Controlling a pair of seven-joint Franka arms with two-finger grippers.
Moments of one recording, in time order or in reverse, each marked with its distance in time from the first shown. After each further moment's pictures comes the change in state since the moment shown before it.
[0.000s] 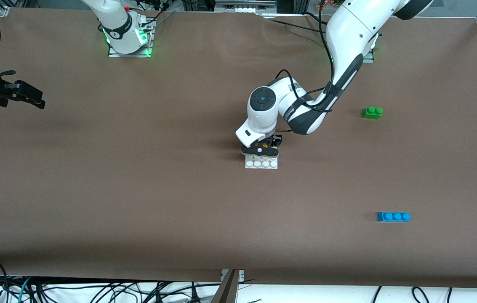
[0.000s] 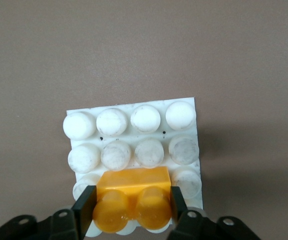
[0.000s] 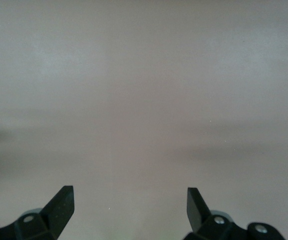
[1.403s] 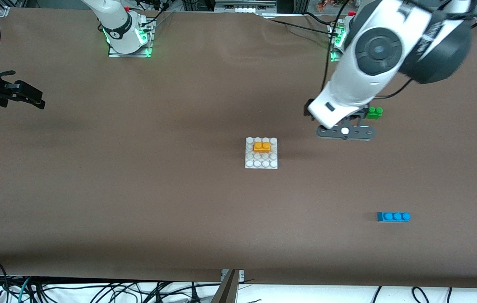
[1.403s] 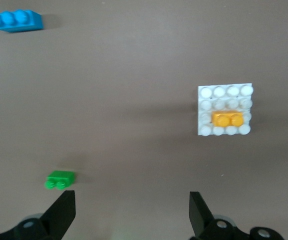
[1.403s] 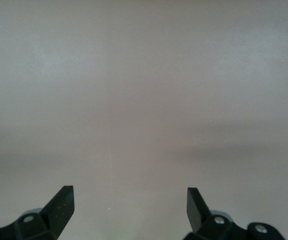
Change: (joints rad) left arm 0.248 -0.359 0.005 0.355 -0.263 -0.827 0.418; right arm 0.000 0.001 0.000 0.001 0.000 0.000 0.000
